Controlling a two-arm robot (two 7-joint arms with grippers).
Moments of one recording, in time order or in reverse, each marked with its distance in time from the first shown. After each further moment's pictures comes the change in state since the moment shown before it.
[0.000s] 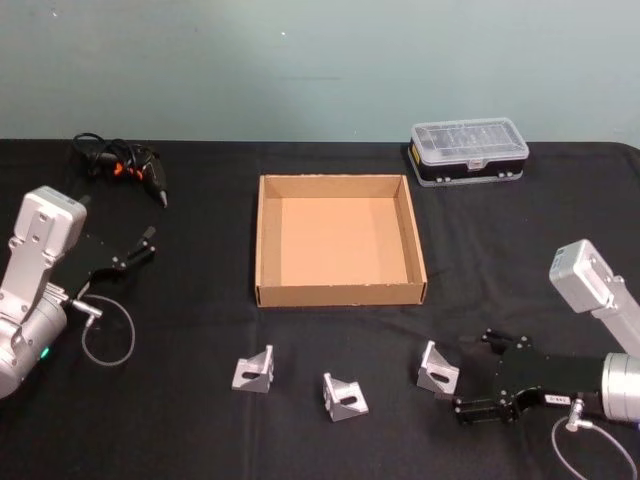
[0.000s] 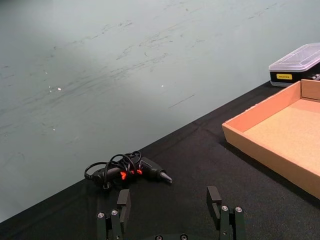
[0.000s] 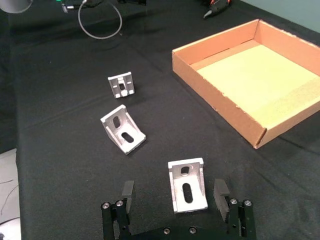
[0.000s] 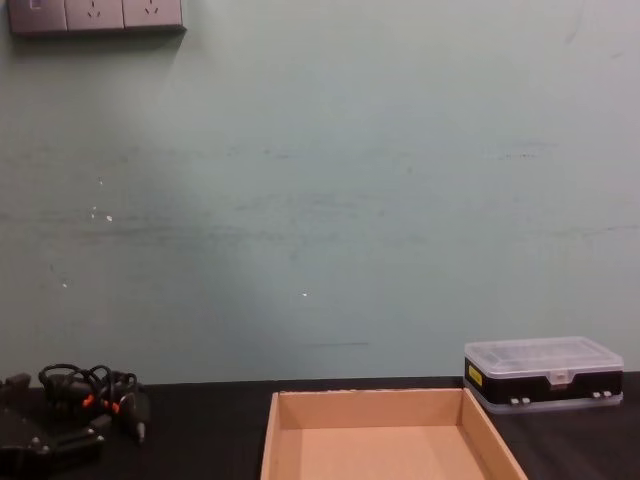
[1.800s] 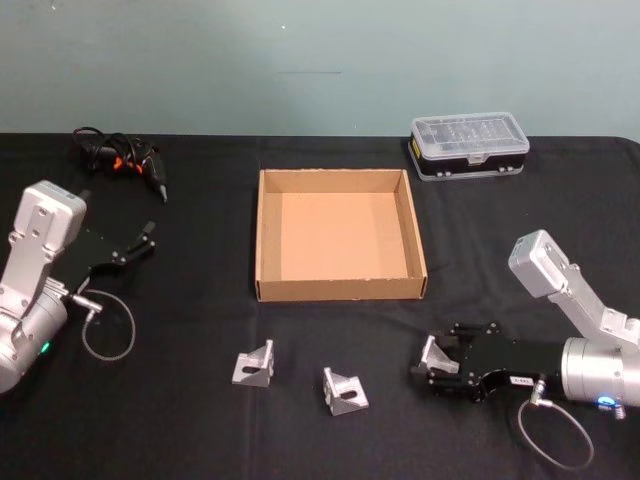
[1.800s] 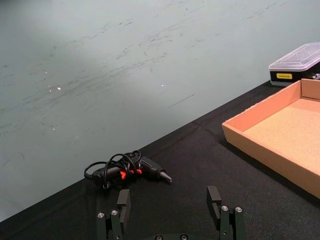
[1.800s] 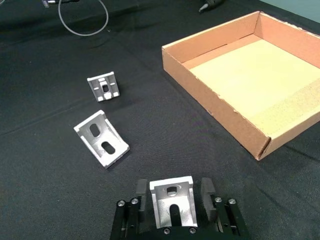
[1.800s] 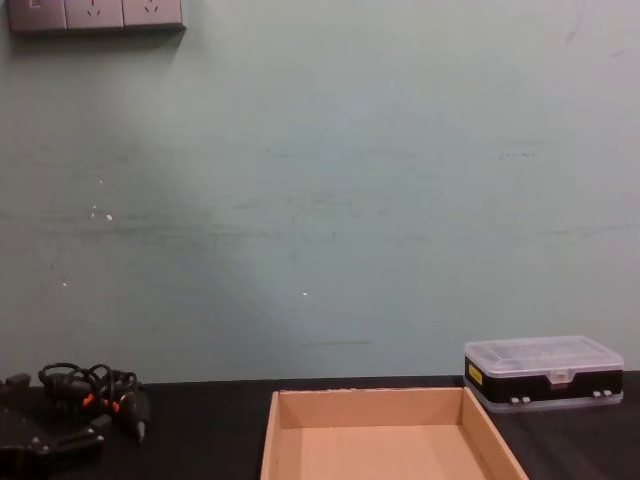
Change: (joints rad) left arm 0.000 0.000 0.000 0.000 0.000 0.000 0.000; right arm 0.115 -0.114 -0.082 0.149 -0.049 -0.010 0.009
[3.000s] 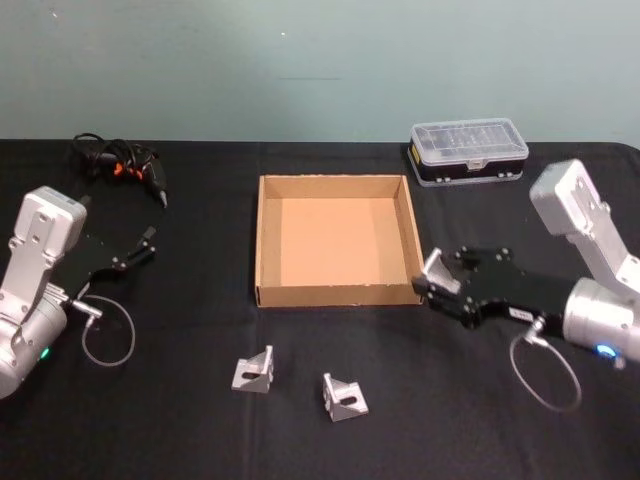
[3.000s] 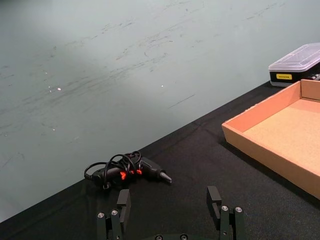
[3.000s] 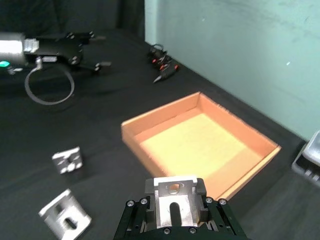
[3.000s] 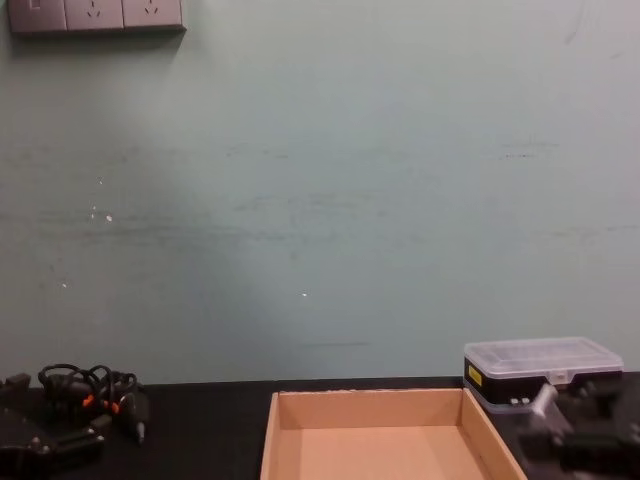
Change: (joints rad) left arm 0.000 0.000 0.000 0.000 0.000 0.000 0.000; right arm -0.041 -0.011 0.122 -0.190 -0.014 0.018 -0.190
